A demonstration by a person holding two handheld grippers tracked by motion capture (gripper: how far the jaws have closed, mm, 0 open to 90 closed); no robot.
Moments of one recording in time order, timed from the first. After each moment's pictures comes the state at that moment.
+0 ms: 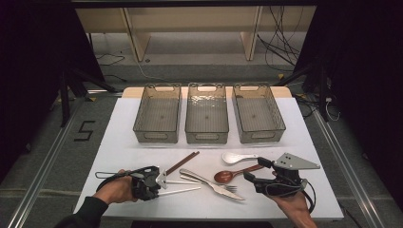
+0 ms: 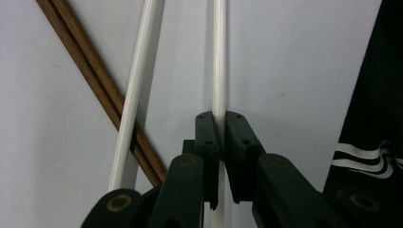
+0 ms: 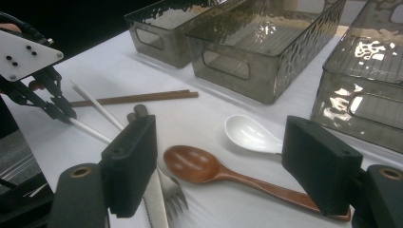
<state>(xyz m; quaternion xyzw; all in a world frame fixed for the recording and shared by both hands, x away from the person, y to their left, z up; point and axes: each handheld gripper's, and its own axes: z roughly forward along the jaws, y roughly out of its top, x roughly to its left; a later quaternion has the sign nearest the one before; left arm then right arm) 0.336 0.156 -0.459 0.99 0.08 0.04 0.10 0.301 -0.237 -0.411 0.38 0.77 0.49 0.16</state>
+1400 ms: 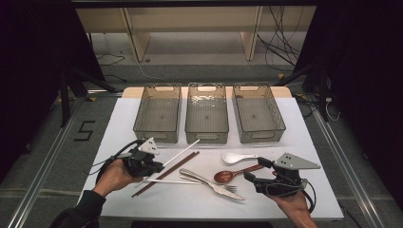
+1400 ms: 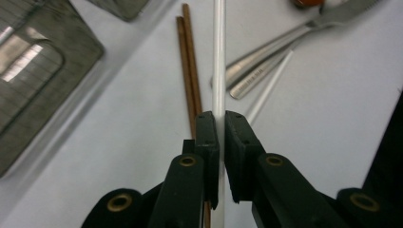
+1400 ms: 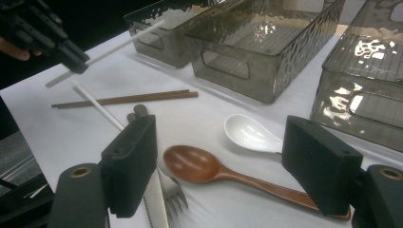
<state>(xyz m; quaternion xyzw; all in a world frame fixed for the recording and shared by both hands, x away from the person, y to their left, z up) 0.370 0.176 -0.407 0.91 0.27 0.08 0.30 0.301 -0.238 -0.412 0.38 0.76 0.49 0.16</state>
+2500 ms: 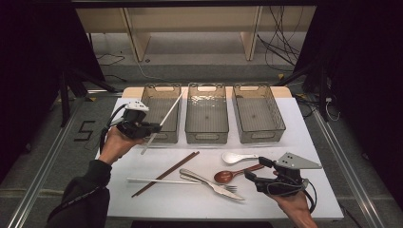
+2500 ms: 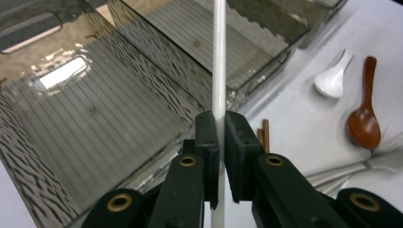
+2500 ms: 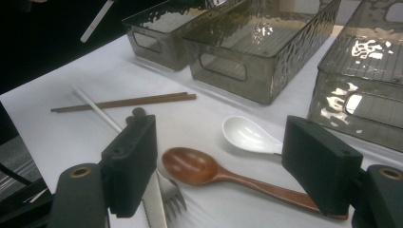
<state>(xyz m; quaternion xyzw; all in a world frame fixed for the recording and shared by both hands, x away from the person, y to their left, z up) 0.441 0.193 -0.356 0.83 0.37 0.13 0.39 0.301 -0.240 -0.411 0.39 0.76 0.50 0.16</state>
